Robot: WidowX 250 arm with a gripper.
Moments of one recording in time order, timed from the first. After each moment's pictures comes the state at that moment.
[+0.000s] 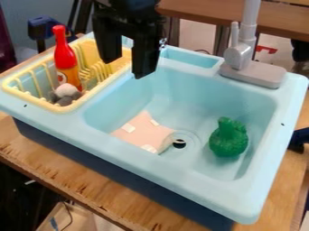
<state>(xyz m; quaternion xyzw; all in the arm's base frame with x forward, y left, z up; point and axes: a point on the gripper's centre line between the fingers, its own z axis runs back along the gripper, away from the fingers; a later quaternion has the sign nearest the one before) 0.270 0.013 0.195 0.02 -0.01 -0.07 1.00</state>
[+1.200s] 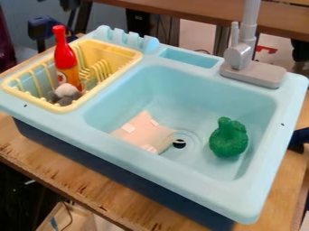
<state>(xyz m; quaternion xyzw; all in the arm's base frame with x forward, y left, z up) 0.297 0.141 0.236 0.05 -0.03 -0.02 1.00</state>
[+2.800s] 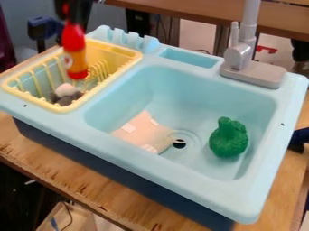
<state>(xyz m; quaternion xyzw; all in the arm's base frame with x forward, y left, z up) 0.316 0.117 0.220 0.07 0.05 -0.03 1.00</state>
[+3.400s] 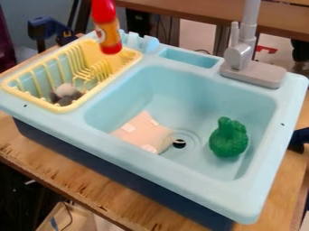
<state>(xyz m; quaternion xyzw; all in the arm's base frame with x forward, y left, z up) 0.331 0.089 0.251 0.02 -0.01 -0.05 1.00</state>
